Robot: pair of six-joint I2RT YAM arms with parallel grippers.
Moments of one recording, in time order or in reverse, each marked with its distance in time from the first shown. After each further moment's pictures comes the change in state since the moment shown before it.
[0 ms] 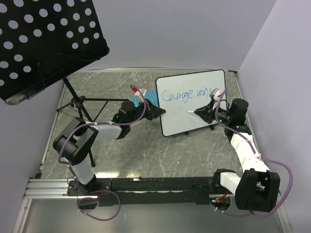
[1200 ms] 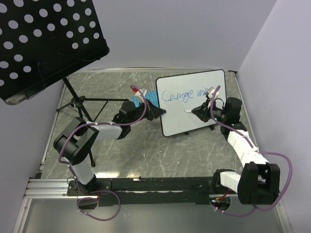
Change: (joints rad) left arm -0.007 0.004 0.000 0.001 -0.011 -0.001; right arm 0.077 0.071 -0.002 0.066 0.151 0.048
